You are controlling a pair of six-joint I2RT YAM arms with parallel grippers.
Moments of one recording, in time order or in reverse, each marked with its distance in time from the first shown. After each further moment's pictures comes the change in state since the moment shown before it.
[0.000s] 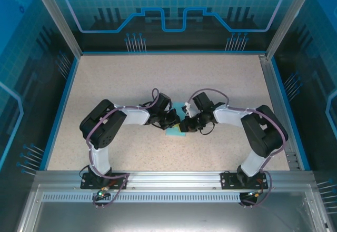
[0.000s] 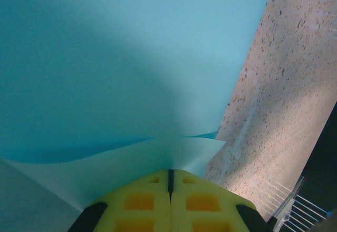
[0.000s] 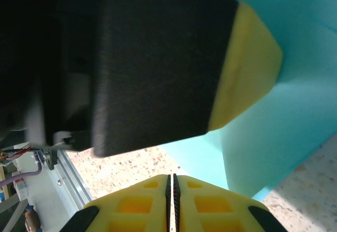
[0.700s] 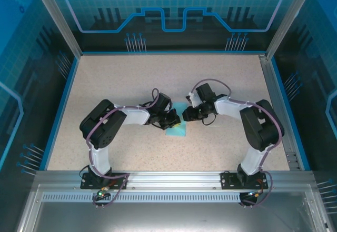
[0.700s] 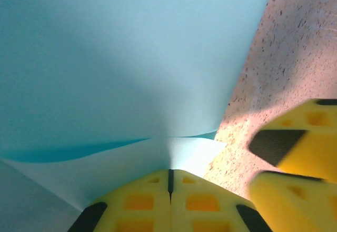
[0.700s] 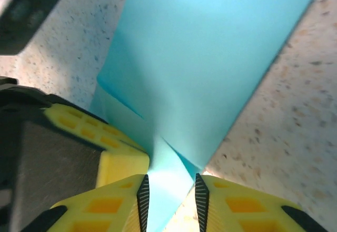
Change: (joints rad) left arm 0.000 0.000 0.002 -0.004 0.000 0.000; right arm -0.099 0.037 0.120 -0.031 0.204 -0.136
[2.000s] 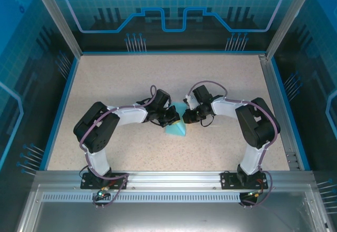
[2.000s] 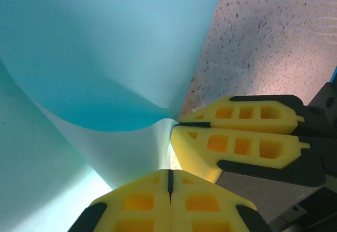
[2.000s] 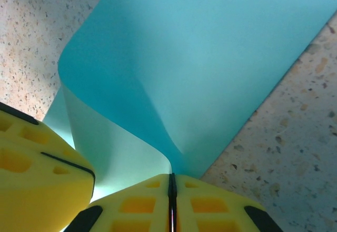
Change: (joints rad) left arm 0.005 -0.078 0.034 -0.104 -0.006 0.001; right arm 0.035 0.075 0.018 0.001 0.017 -0.053
